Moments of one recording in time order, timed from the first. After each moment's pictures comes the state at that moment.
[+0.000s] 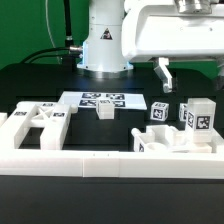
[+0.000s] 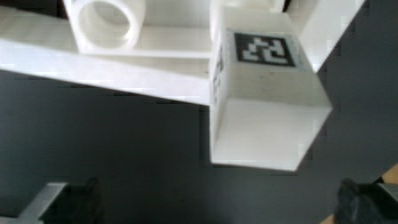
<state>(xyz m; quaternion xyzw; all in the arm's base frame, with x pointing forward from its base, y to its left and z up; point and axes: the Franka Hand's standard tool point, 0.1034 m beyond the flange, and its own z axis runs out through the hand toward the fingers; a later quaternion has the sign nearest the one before) 0.636 0.092 0.113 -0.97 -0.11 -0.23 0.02</state>
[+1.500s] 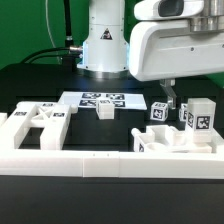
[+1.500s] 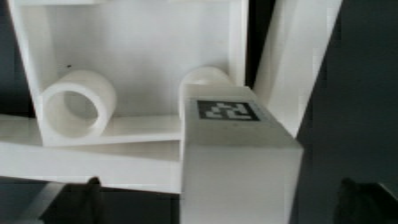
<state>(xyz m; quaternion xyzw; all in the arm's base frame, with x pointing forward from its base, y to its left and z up) 0.635 0.104 0.091 -0.99 -0.09 -0.04 0.04</state>
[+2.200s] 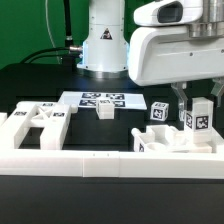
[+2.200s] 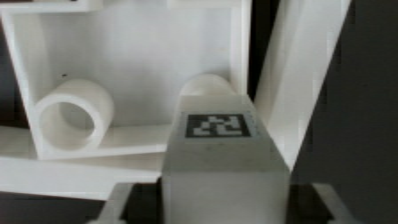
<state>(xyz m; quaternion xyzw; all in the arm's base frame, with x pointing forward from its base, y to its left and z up) 0.634 0.104 0.086 -1.00 -0.08 -0.03 0.04</state>
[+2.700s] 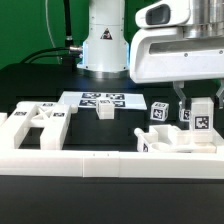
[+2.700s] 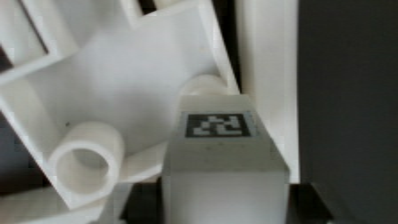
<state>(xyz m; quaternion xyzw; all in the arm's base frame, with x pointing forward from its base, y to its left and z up) 0.632 0.109 0.086 -0.99 0.15 -0.02 0.07</state>
